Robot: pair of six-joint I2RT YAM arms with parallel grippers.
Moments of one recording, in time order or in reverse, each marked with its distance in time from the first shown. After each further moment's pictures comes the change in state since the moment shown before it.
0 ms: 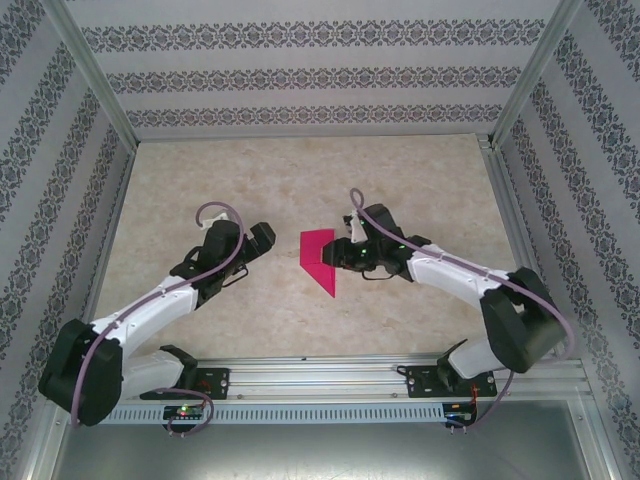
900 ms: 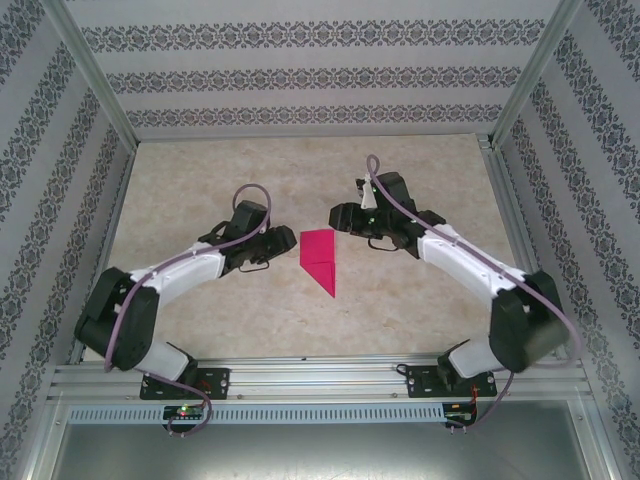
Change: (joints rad) left arm -0.026 0.272 0.220 -0.118 0.261 0.024; right arm -0.095 -0.053 0.206 -0.120 0.116 -0.087
